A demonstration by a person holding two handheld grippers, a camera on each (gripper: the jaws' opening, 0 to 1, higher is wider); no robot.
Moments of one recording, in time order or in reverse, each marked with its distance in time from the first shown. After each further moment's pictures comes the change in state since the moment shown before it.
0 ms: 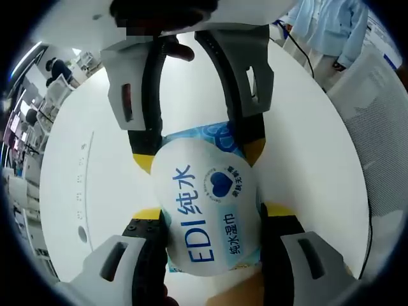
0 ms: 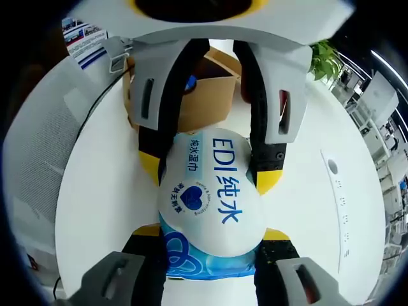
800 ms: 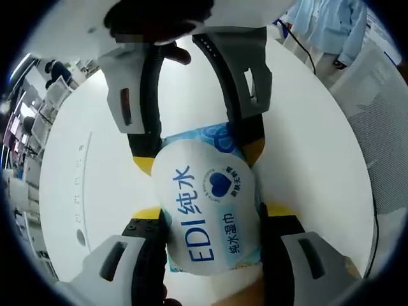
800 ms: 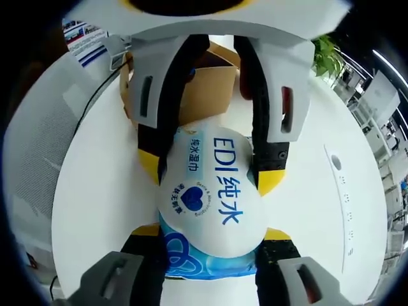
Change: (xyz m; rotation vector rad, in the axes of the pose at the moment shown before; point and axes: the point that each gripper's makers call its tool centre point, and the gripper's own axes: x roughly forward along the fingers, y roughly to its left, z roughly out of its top) left arm 0.011 0.000 -0.002 0.017 -0.004 0.003; right arm 0.011 0.003 -0.007 0.000 0.017 0.007
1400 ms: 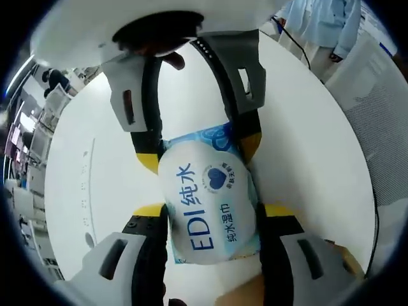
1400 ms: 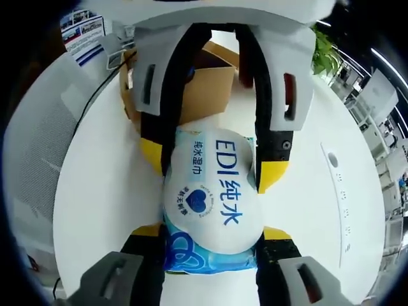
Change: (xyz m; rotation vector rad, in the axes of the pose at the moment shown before) left arm -0.016 0.001 0.001 0.047 0.013 0.013; right arm -0.012 0.005 0.002 0.011 0.019 -0.022
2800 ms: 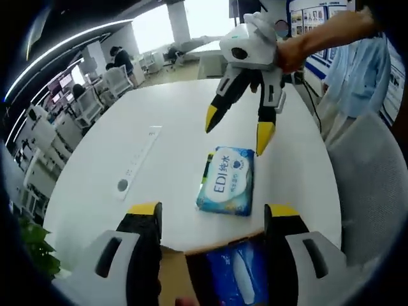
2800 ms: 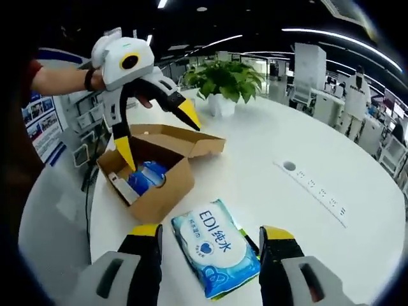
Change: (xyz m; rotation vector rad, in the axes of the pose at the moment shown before) left arm -0.154 -0.001 -0.036 -0.414 -0.275 0.247; right arm -0.078 -0.018 0.060 0.511 -0.417 -0.130
